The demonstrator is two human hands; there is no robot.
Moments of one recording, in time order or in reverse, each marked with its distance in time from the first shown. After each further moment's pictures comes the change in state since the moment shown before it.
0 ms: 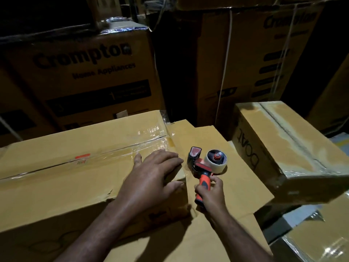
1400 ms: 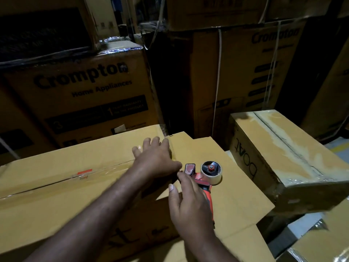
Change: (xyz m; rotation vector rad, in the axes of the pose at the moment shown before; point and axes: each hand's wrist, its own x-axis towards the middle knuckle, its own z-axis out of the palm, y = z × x) left_hand 0.095 0.002 -0.017 0.141 -0.131 -0.325; right_hand -0.095 -0.077 0.025 -0.595 0.031 -0.743
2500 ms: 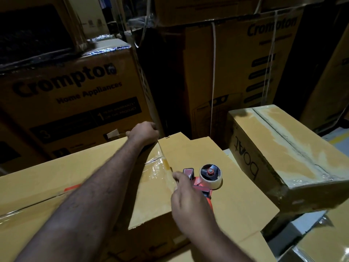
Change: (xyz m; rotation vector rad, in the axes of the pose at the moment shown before) left_hand 0.161 -0.039 0.010 -0.250 0.160 -0.126; right_hand 0.040 -0.003 -0.022 0.054 -0.175 0.066
